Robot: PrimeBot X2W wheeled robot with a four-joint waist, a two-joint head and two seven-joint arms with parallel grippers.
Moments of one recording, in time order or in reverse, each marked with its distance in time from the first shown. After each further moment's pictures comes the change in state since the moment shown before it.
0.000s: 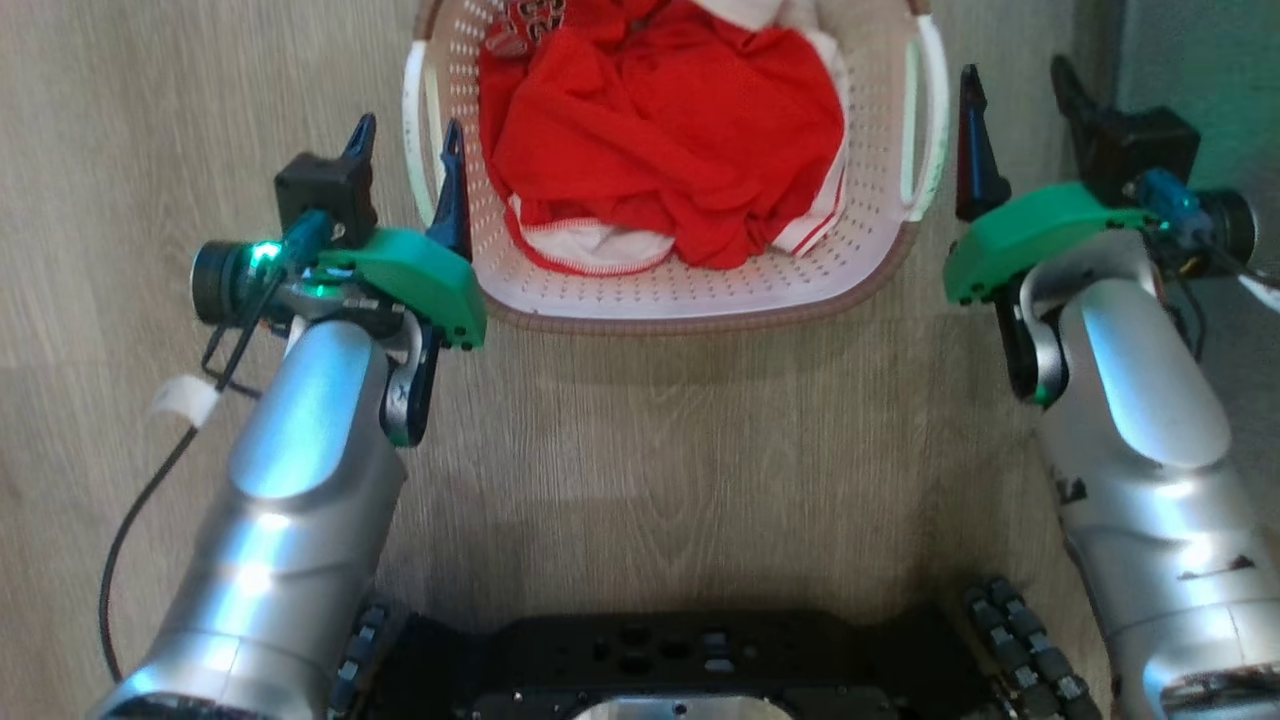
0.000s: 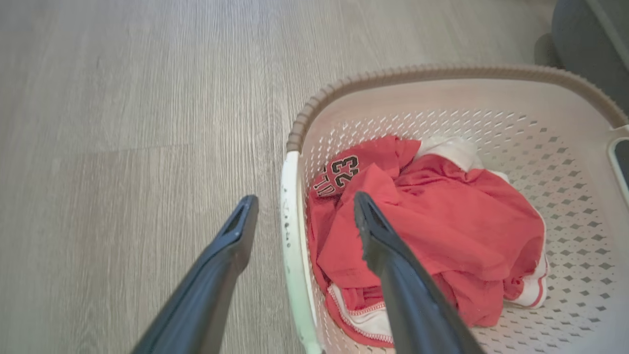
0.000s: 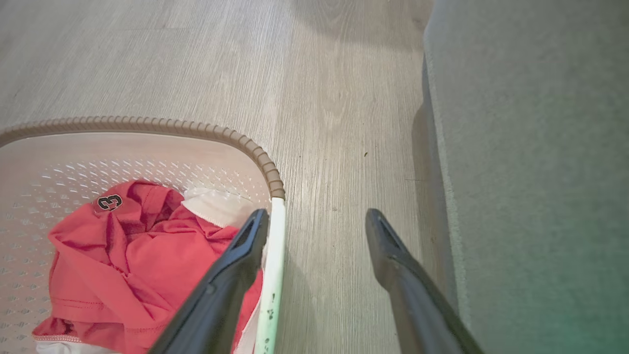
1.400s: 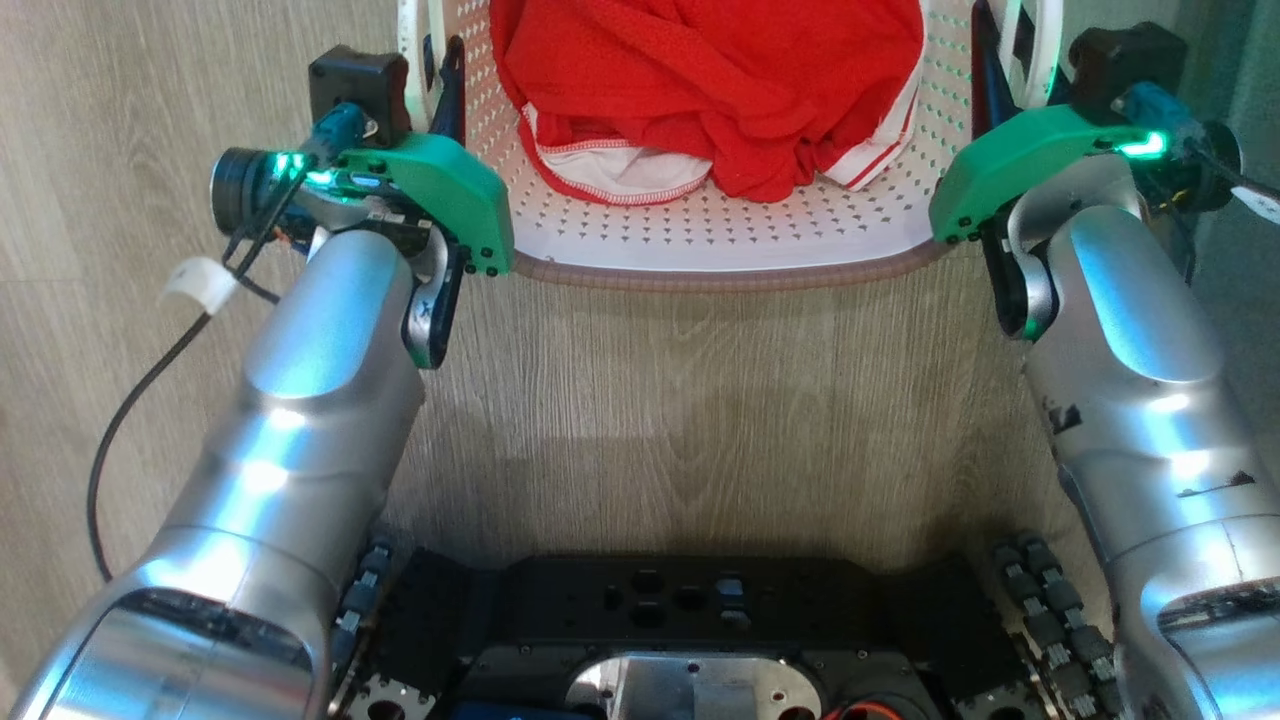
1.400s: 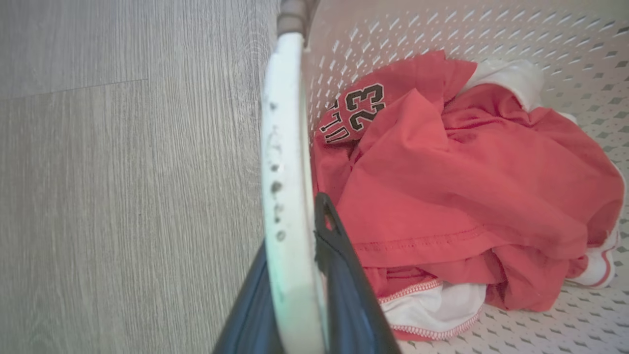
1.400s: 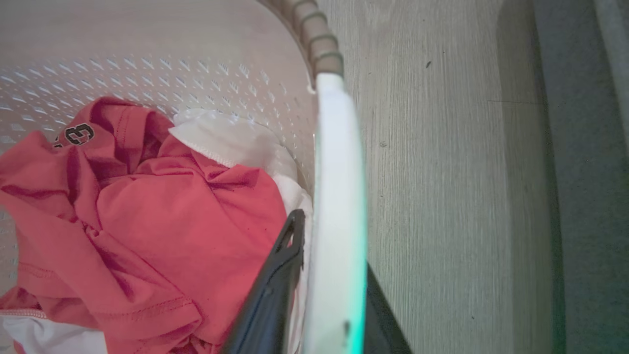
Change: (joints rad) left arm -0.229 -0.013 -0.171 0.214 -0.137 0.014 -0.004; right arm -0.182 -0.002 0.066 0.194 0.070 0.000 -0.007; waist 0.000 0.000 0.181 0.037
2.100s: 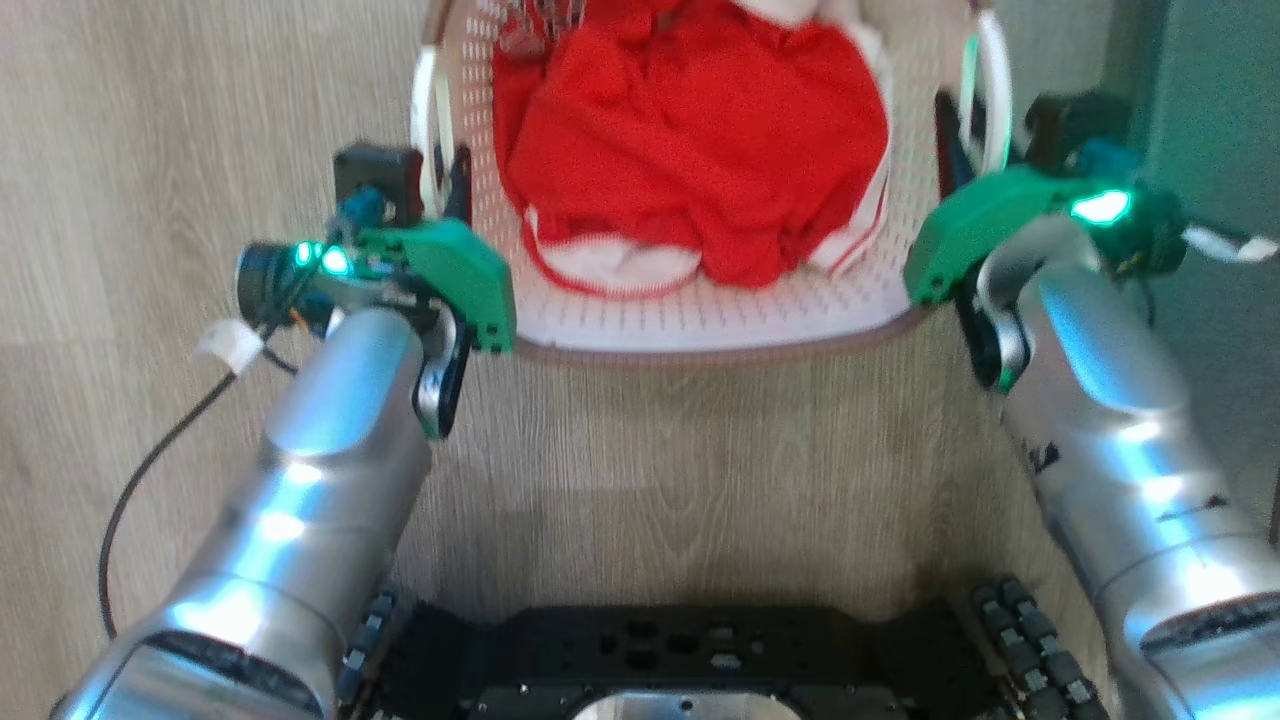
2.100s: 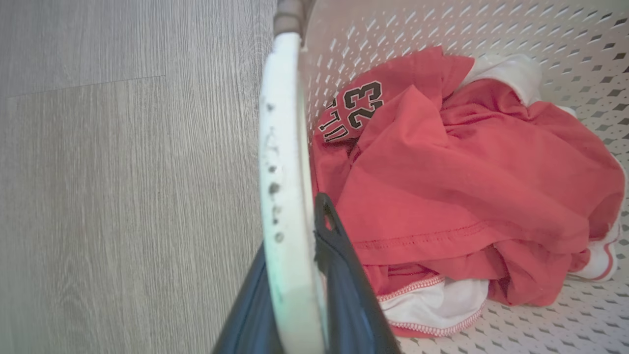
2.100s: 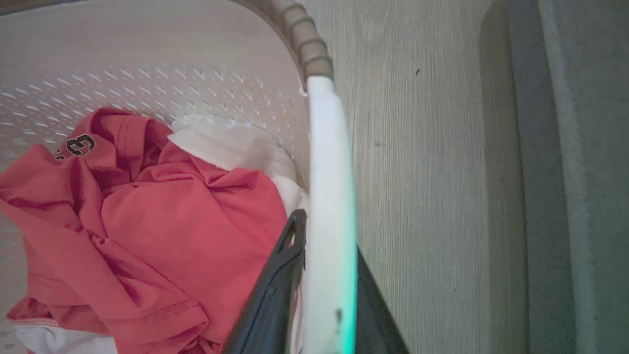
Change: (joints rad) left arm 0.070 0.000 -0.061 0.058 -0.065 0.016 0.000; right arm 0.015 0.000 0.082 0.117 0.096 0.000 0.001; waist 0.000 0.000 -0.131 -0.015
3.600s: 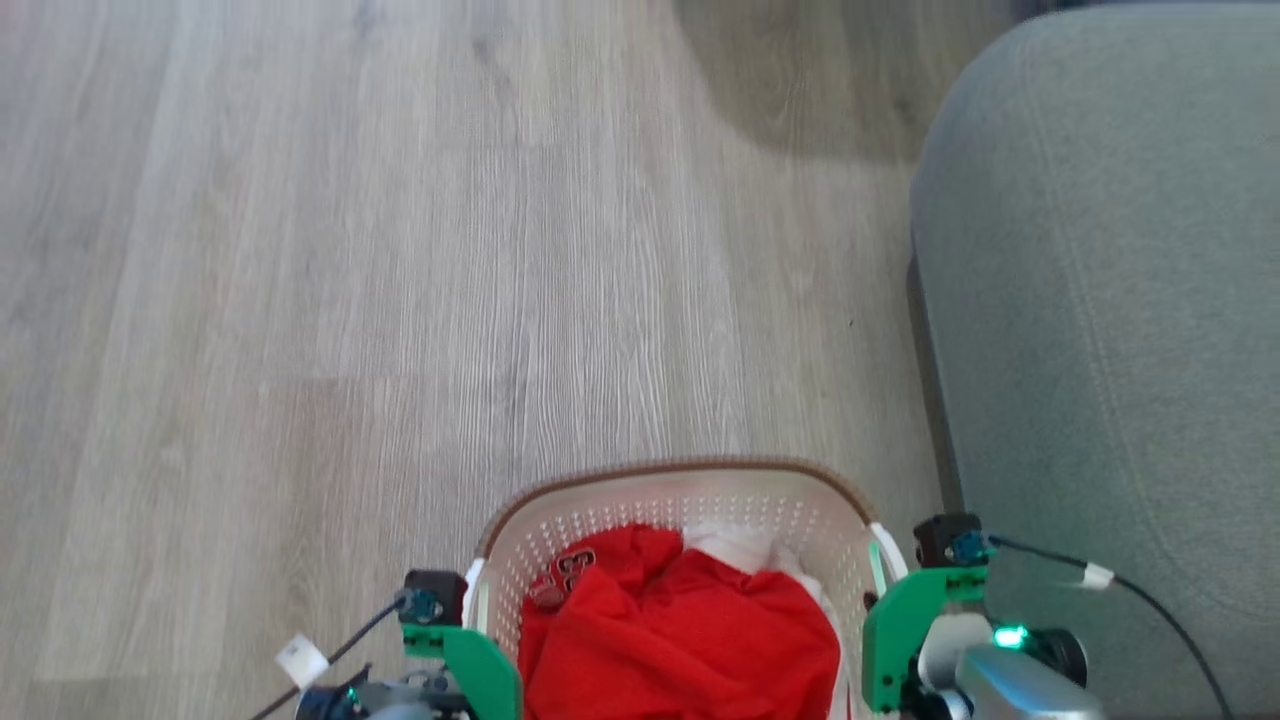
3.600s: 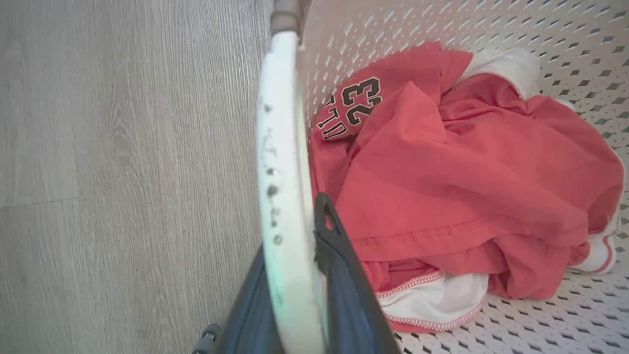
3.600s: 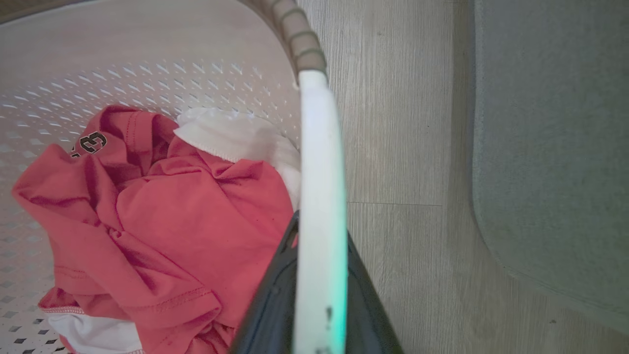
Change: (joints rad) left arm 0.457 0.000 -0.361 0.222 -0.365 -0.062 0.132; right arm 0.386 0.024 0.496 0.295 0.502 0.000 0.150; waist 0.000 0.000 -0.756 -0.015
